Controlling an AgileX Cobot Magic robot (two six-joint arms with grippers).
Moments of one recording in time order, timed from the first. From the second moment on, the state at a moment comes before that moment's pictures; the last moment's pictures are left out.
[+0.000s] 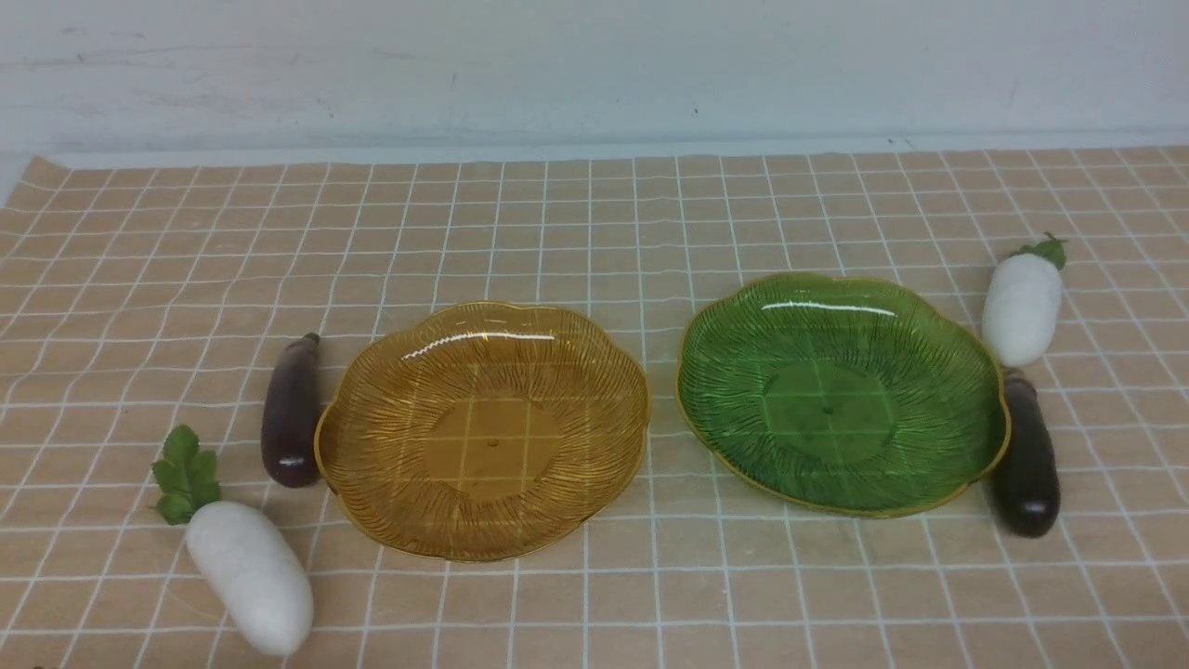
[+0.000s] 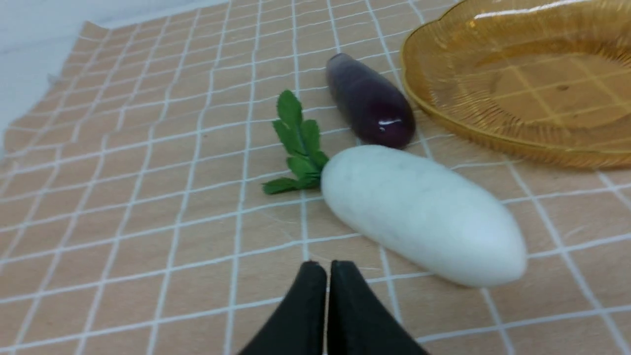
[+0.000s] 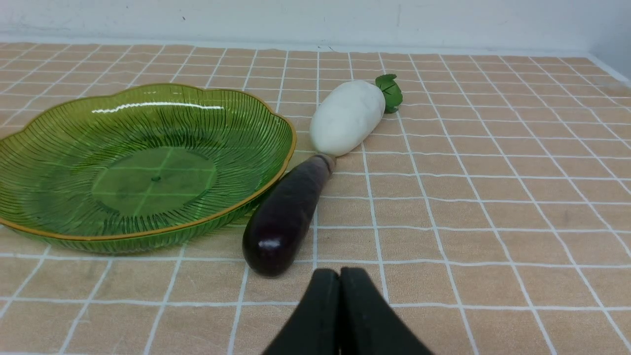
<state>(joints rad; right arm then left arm) -0.03 -0.01 0.03 0.03 0.39 -0.03 -0.04 -0.01 0.03 0.10 0.39 0.06</state>
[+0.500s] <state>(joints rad) -0.03 -0.01 0.03 0.02 0.39 -0.03 -0.04 -0.01 0.03 -0.14 0.16 -0.14</state>
